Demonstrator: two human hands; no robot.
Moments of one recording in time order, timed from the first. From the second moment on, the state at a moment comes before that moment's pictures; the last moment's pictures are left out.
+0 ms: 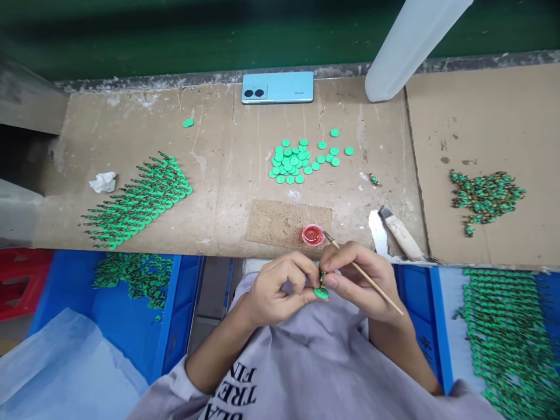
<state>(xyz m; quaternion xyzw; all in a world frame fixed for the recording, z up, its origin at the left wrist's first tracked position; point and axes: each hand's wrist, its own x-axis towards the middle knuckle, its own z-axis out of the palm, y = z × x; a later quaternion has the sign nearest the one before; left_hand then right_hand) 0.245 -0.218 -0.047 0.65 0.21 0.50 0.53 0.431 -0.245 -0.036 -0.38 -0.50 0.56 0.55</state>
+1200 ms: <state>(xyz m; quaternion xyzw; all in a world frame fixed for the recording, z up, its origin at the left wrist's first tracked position) 0.235 -0.210 -0.050 0.66 0.24 0.54 0.46 0.457 -0.246 -0.029 -0.45 -0.64 0.44 0.44</state>
